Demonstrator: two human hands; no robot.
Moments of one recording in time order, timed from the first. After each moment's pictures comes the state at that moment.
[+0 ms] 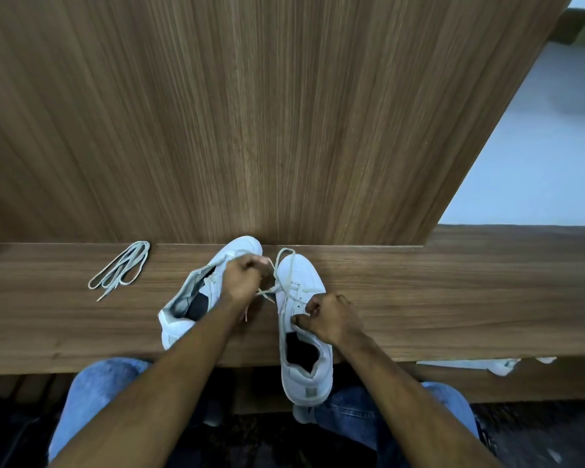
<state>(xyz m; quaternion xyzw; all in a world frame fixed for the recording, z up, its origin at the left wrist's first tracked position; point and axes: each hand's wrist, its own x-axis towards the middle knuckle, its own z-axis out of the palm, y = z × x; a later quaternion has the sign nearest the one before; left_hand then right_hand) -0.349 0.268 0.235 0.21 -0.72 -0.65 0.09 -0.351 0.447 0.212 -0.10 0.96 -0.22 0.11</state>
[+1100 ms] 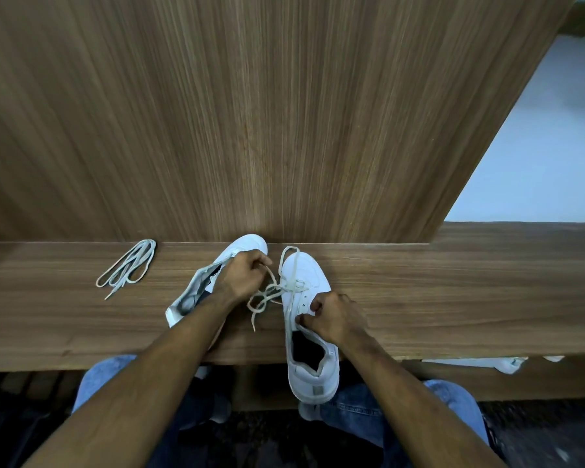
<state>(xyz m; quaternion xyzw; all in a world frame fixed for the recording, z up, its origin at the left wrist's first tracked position) -0.360 0.237 0.226 0.10 -0.90 -0.42 0.03 -0.350 0.443 0.207 -0.08 0.97 -0.19 0.10</state>
